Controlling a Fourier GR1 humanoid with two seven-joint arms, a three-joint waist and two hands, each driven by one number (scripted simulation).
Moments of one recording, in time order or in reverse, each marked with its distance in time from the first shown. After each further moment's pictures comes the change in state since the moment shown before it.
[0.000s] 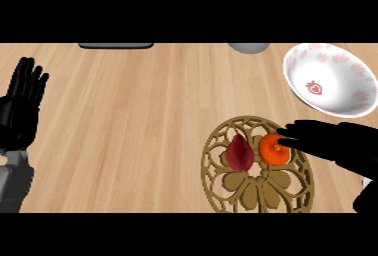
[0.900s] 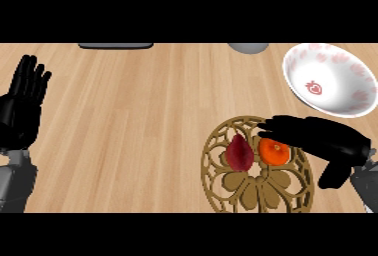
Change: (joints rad) left arm -0.007 -0.051 0.034 -0.052 -0.058 -0.019 0.061; right arm -0.070 0.174 0.068 0.283 0.242 -0.150 -0.192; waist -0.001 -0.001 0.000
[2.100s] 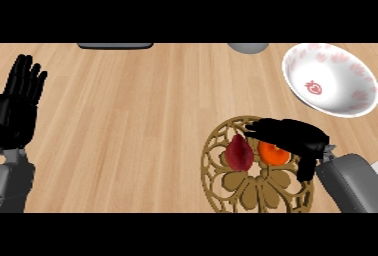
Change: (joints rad) left arm -0.012 -0.033 0.072 0.017 -0.035 -0.065 -0.001; right arm -0.051 0.187 0.007 0.270 0.279 -0.082 -0.045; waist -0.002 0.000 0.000
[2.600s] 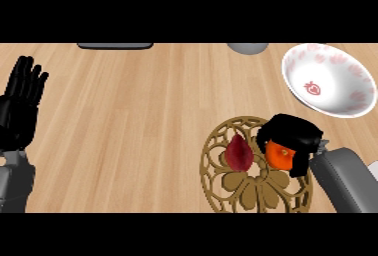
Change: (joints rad) left arm 0.009 -0.011 0.005 -0.014 -0.013 -0.011 0.004; right arm -0.044 0.054 -0.045 0.107 0.036 -0.137 -0.122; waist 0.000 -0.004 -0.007
